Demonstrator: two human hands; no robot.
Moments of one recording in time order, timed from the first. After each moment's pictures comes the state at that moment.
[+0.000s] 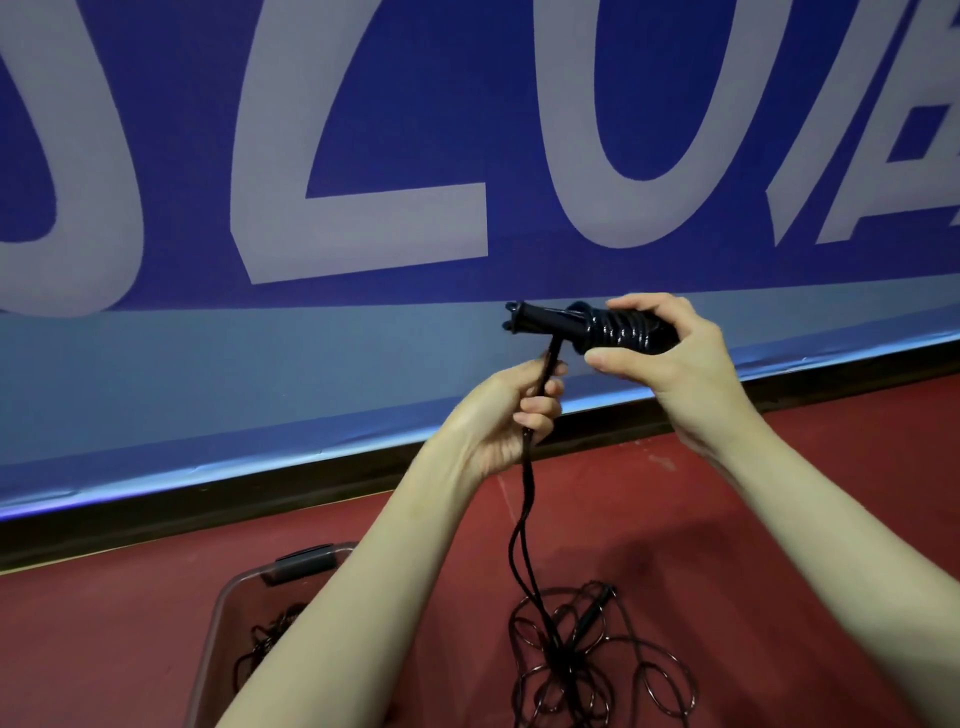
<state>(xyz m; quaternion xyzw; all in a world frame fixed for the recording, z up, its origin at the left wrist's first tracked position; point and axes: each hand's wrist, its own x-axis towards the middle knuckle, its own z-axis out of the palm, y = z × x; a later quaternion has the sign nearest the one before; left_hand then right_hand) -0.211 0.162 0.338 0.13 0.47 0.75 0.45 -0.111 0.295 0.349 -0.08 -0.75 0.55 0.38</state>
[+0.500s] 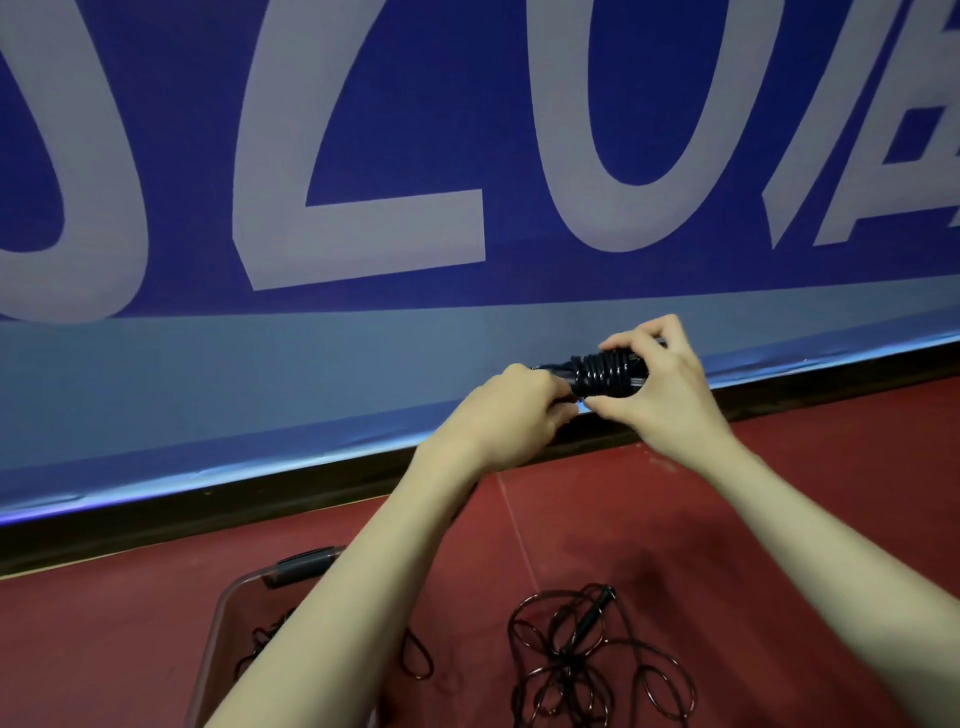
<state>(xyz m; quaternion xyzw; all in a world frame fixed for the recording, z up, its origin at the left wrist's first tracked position) -0.194 0.152 0.353 0.49 0.84 0.23 0.03 -0.117 0.315 0.321 -0.12 -0.88 0.28 0.37</state>
